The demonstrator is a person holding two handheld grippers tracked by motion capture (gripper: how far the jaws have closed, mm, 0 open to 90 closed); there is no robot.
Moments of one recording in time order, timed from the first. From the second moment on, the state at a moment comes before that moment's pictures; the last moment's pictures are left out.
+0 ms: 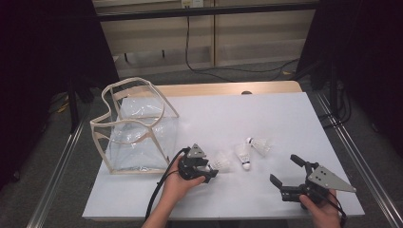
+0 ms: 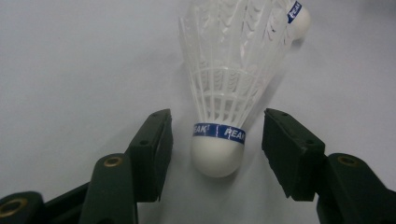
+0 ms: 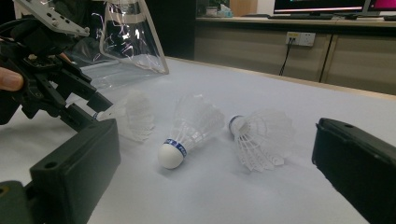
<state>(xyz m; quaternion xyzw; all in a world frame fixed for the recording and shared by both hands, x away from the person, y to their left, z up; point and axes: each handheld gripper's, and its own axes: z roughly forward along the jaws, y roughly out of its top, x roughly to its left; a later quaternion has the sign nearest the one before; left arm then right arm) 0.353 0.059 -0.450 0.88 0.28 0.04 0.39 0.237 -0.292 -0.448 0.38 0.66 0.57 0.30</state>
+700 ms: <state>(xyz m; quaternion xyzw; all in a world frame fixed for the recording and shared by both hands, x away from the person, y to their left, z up) 0.357 0.056 -0.448 0.89 0.28 0.05 0.37 0.237 -0.293 -0.449 0.38 0.66 0.57 0.30</state>
